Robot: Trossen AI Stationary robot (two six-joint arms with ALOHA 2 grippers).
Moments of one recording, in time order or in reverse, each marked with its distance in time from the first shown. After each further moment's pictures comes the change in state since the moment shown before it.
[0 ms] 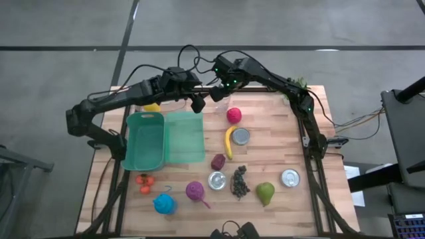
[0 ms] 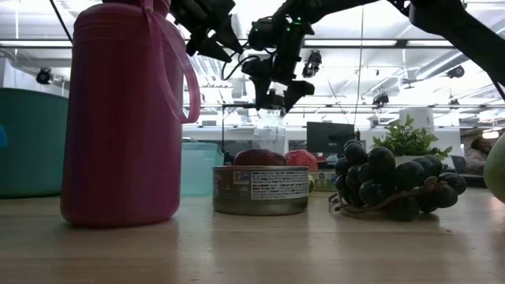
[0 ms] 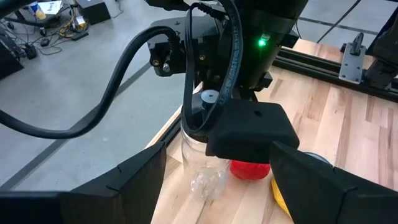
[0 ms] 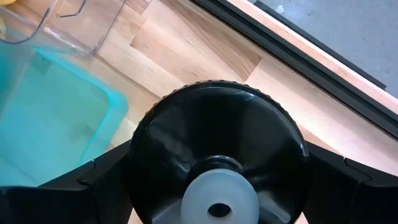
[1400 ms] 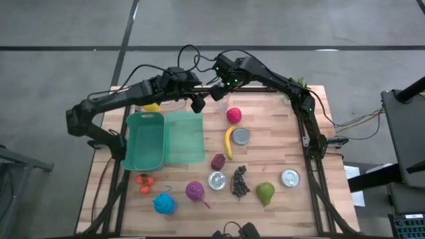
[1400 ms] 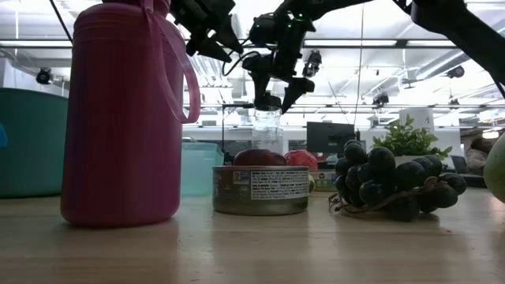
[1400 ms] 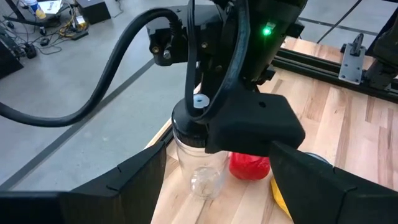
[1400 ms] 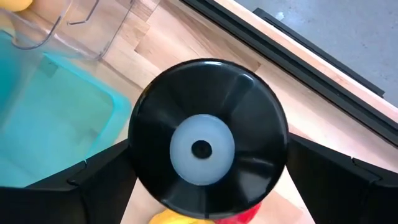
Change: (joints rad) left arm 0.000 0.000 0.000 0.000 0.000 -0.003; right arm 0.000 -0.017 0.006 0.003 0.001 -0.006
